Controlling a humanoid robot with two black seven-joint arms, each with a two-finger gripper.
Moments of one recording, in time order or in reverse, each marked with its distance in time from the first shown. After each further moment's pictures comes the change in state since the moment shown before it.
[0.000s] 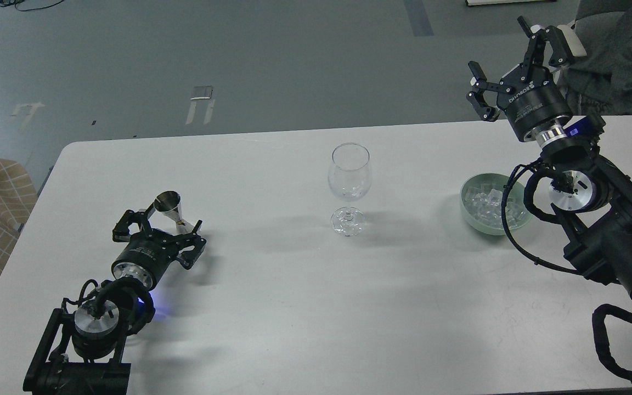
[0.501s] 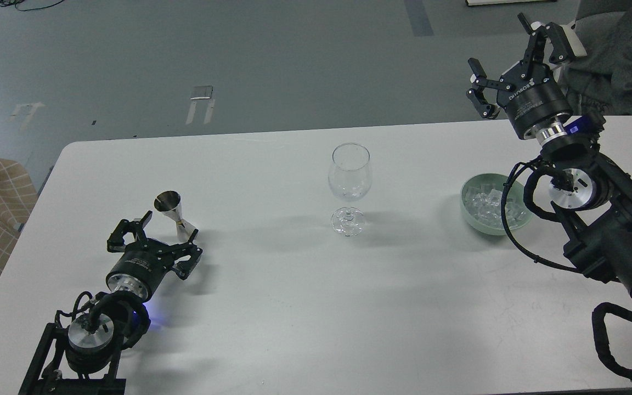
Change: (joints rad) left arm 0.064 0.000 0.000 -0.068 0.001 -0.001 0.001; right arm 0.005 0.000 0.001 0.001 0.001 0.000 0.000
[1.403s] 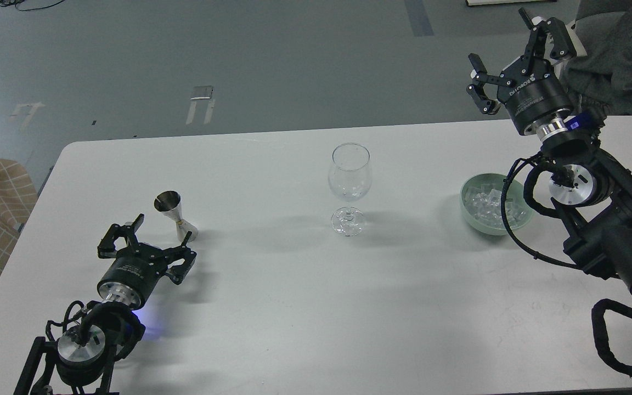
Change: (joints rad) left arm 0.085 0.000 -0.010 -0.107 -0.028 0.001 0.000; right arm 0.013 -0.001 0.001 -0.004 0.001 0.000 0.000
